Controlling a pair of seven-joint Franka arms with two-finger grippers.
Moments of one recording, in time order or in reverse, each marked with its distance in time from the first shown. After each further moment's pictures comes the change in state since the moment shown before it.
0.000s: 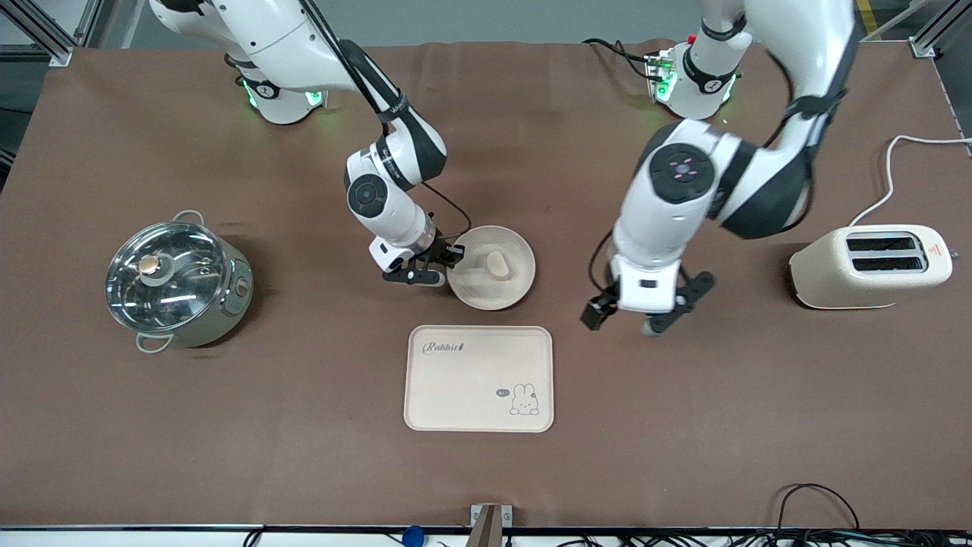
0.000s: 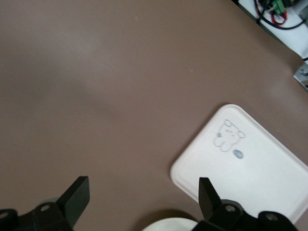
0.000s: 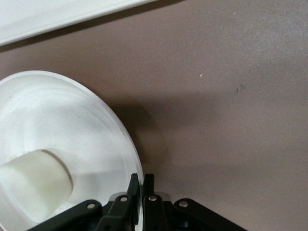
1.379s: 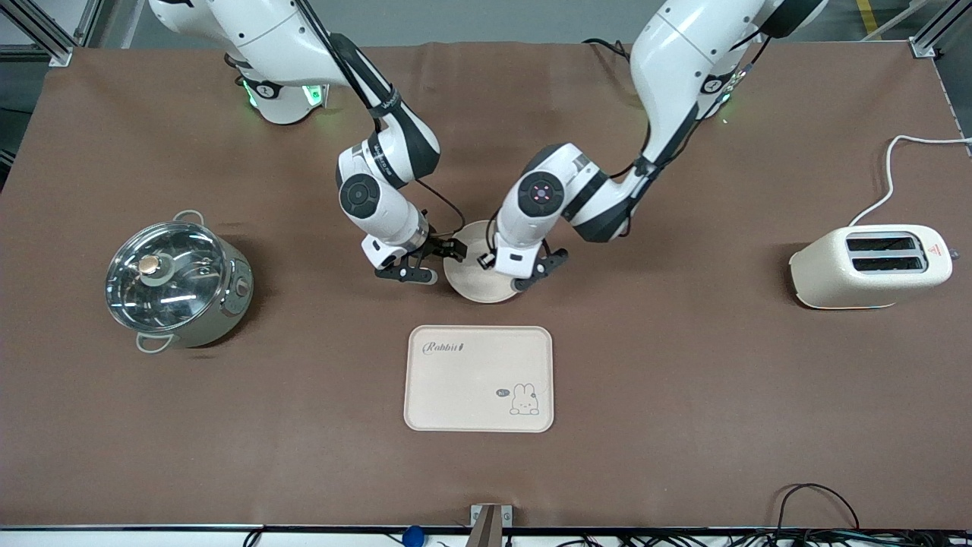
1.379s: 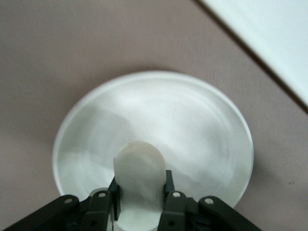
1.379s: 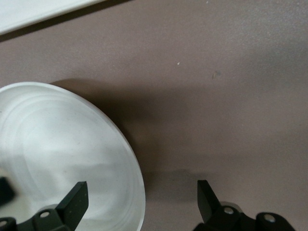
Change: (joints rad) left arm -0.311 0.284 -0.016 -0.182 -0.220 0.422 -0.196; right arm -0.019 -0.038 0.002 -0.028 0.000 -0.061 0.019
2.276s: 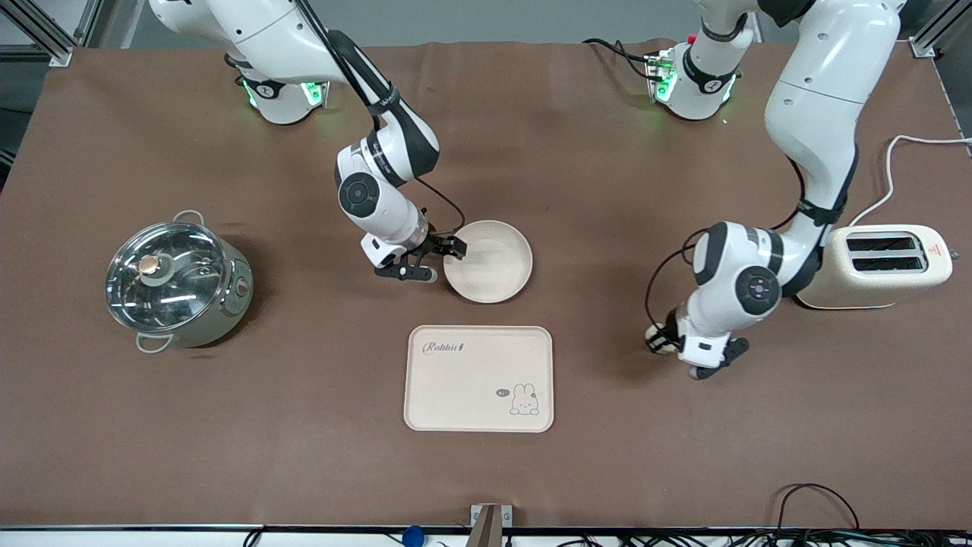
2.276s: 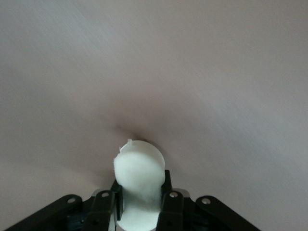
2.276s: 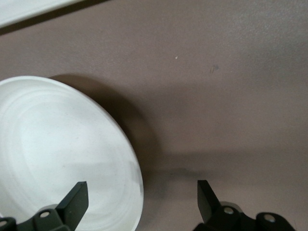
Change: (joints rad) left arm 0.422 -0.032 0.118 -0.078 0.000 0.018 0.605; right arm -0.001 -0.004 0.001 -0.006 0.000 -0.017 0.000
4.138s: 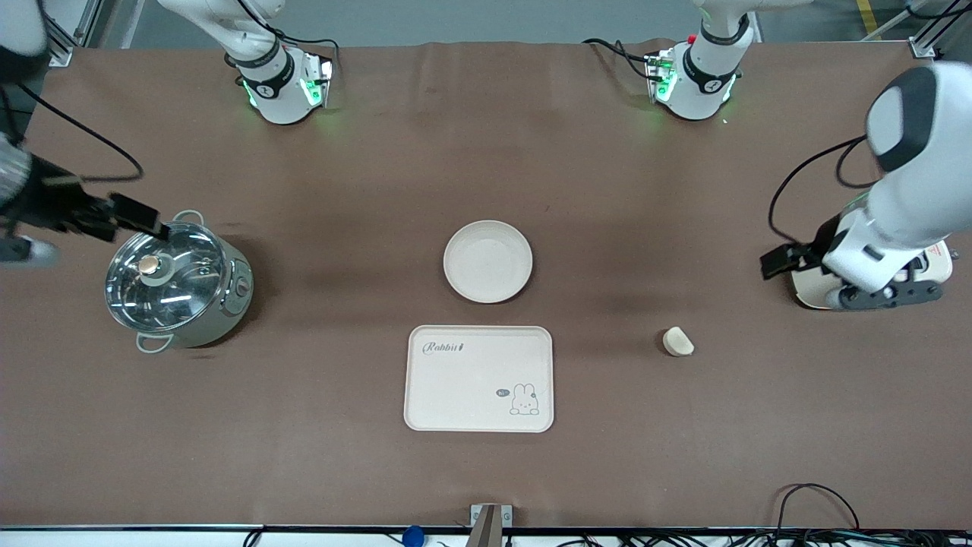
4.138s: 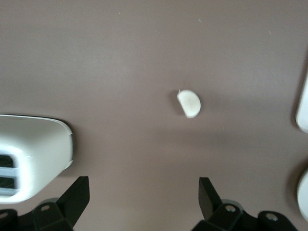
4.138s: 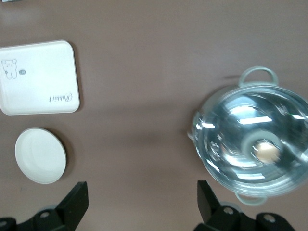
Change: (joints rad) left arm 0.091 -0.462 0.104 0.037 0.000 -0.513 0.566; right arm -0.668 -0.398 -0.001 0.396 -0.223 -0.873 -0.439
